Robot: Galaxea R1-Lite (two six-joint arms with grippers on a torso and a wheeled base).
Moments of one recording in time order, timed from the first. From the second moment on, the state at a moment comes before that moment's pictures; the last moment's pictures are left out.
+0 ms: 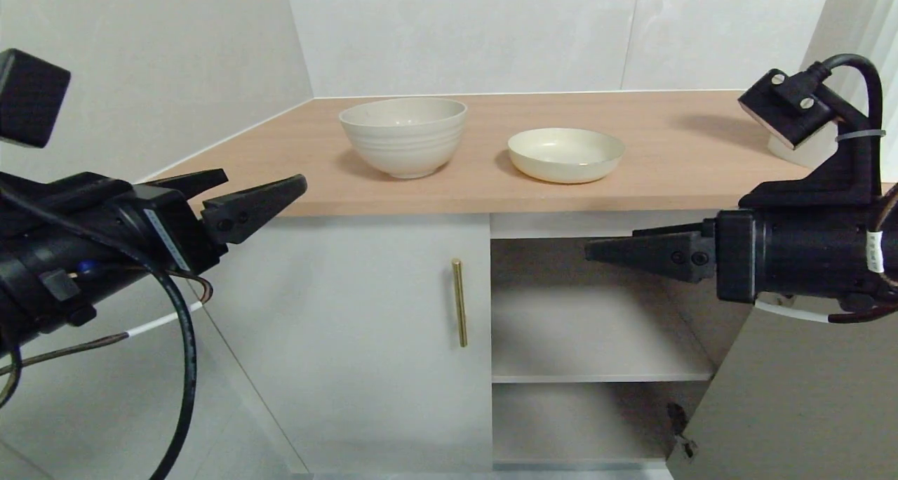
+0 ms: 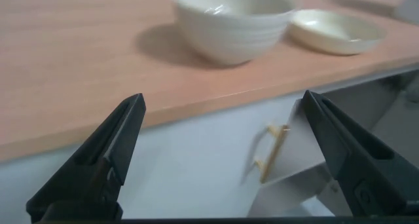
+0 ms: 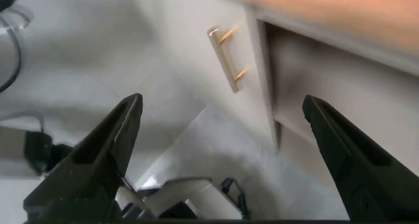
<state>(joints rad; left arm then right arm) -0.35 1.22 -0.72 -0.54 -0.07 -0.10 0.65 1.38 -1.06 -0.05 0.23 0.22</state>
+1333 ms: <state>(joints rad) -0.34 1.32 -1.04 -0.18 -0.07 -0.19 0.64 1.50 -1.19 -0.19 -0.10 0.29</state>
